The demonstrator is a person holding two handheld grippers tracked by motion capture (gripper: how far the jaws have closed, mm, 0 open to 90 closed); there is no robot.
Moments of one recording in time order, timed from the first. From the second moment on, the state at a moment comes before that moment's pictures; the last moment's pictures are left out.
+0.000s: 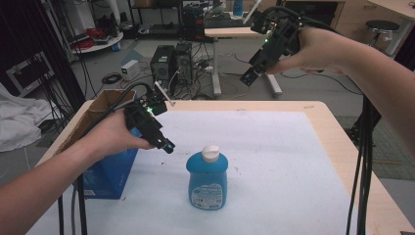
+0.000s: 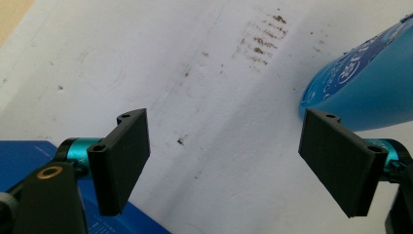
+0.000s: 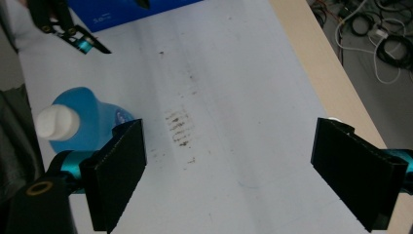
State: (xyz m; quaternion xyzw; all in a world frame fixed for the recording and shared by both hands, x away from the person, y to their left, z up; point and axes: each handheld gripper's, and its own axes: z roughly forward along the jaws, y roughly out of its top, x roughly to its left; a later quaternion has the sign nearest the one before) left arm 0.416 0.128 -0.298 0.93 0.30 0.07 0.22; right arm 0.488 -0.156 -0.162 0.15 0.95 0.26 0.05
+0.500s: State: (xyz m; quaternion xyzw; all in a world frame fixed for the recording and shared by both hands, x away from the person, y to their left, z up) left arm 0.416 0.131 -0.297 0.93 0.30 0.07 0.22; right arm 0.446 -0.165 -0.186 0.07 0.95 0.29 0.02
